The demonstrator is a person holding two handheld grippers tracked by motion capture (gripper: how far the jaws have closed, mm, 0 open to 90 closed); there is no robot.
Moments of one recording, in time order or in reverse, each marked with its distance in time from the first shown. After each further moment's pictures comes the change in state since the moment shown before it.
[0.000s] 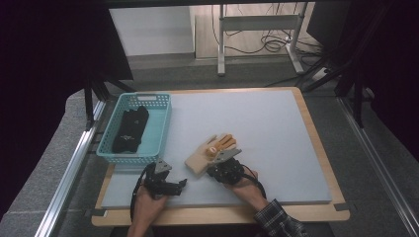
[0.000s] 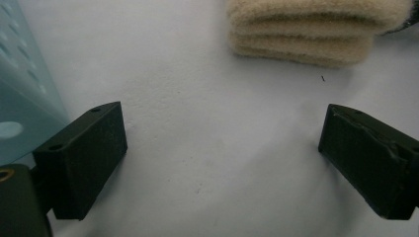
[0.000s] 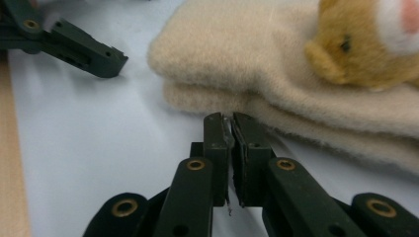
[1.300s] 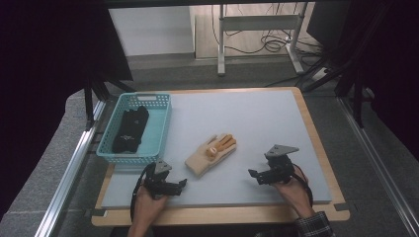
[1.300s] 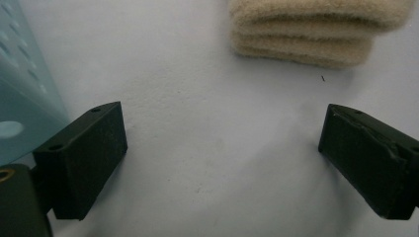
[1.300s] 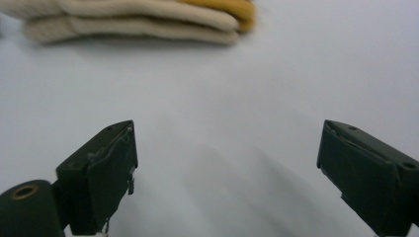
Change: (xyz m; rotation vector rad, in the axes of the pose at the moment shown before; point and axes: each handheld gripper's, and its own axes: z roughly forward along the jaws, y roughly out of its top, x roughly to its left) left arm 0.000 0.000 0.000 -0.001 0.001 0.000; right arm -0.064 -0.067 -0.105 -0.030 -0.228 0.177
